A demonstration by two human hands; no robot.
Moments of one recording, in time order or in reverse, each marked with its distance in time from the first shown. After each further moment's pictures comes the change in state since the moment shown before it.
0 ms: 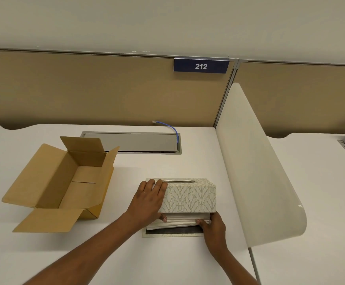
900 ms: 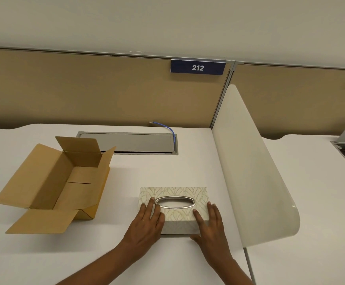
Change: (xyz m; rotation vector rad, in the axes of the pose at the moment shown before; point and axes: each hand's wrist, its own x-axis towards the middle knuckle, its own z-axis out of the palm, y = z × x) left_hand -0.046 0.031 0.032 0.251 0.088 0.132; right_hand -0.023 0.000 -0.024 -0.744 -0.046 -0.692
